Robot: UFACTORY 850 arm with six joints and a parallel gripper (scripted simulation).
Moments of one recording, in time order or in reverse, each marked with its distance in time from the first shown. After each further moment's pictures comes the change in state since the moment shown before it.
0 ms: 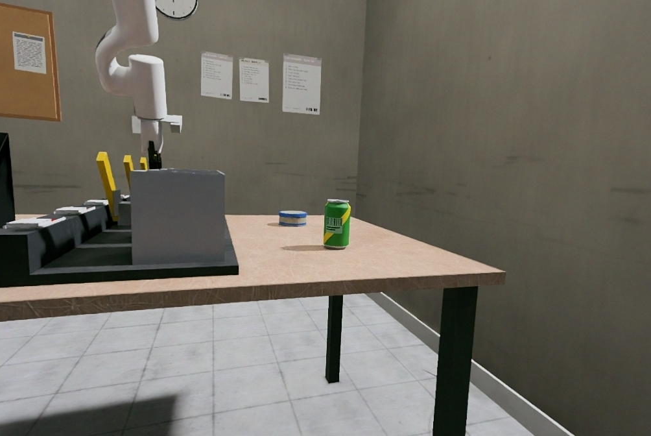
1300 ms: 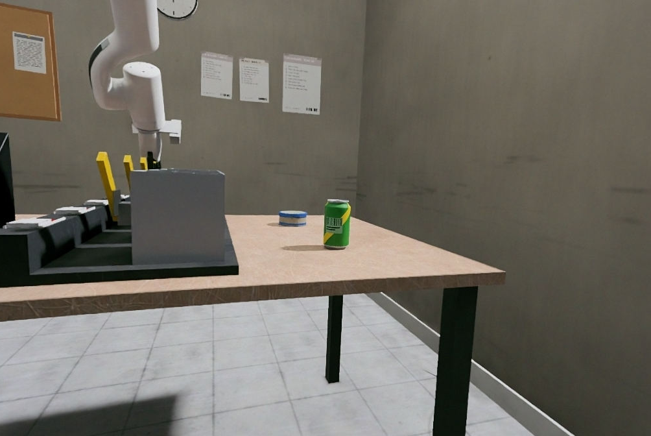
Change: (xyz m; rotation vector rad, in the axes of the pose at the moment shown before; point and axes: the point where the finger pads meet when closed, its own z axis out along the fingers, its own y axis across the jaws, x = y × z) arm 0.000 0.022 0.003 0.224 -0.002 -0.001
